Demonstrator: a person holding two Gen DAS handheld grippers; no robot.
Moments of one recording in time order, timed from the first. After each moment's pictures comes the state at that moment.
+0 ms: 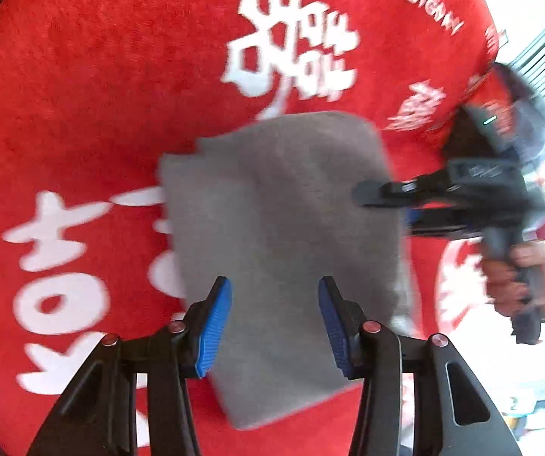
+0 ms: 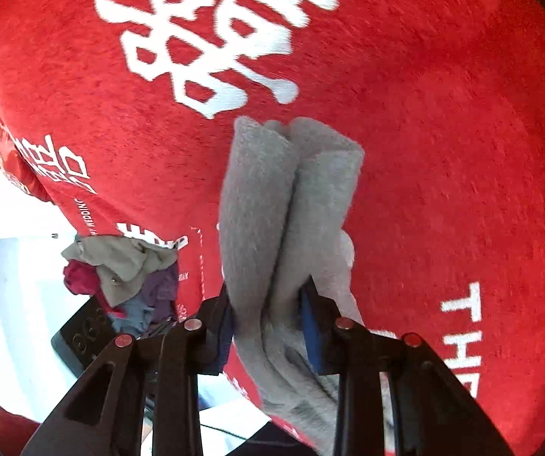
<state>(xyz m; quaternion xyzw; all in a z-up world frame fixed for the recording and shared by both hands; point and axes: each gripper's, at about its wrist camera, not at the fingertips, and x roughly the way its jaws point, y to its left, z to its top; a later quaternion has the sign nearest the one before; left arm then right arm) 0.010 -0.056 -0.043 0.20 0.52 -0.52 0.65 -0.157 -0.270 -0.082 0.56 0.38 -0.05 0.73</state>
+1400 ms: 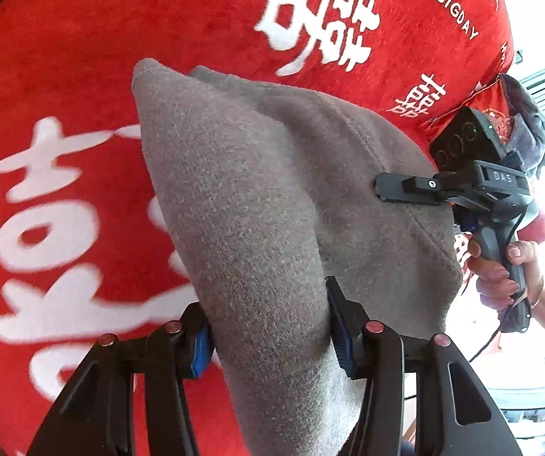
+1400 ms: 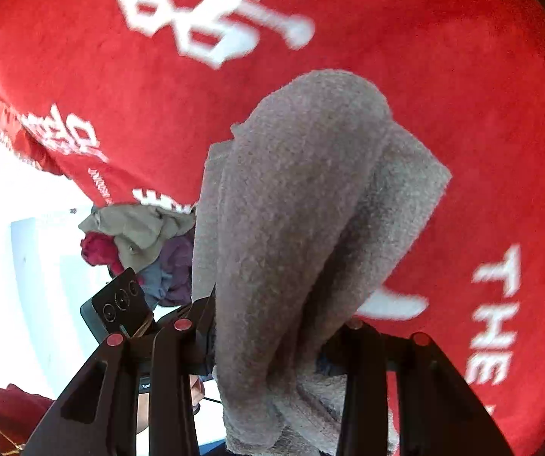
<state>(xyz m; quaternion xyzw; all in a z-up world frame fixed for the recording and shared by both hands) 0.007 -0.009 -0.073 0.13 0.57 -0.54 0.61 -0.139 -0.223 -0.112 0.59 0.40 0.05 0.70</state>
